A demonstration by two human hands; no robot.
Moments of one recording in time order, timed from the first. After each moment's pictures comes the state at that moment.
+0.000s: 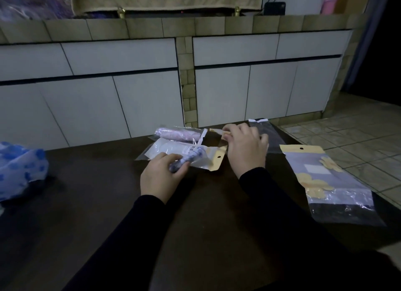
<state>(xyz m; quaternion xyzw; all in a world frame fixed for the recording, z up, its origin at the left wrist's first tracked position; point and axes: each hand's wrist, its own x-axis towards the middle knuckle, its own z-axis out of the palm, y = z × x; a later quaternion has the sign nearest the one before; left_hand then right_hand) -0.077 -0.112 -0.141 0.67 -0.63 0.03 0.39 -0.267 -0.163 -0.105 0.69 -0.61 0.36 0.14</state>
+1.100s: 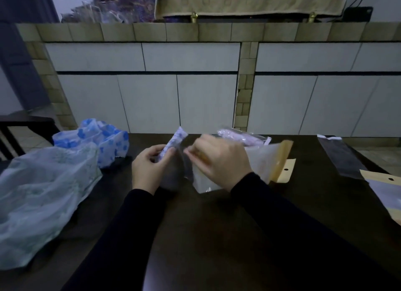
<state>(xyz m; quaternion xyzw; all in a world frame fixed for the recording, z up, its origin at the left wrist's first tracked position) 0.073 -0.058 -0.136 0.67 -0.42 -0.06 0.61 -0.109 -0.098 -0.078 0.86 -0.16 0.47 0.14</state>
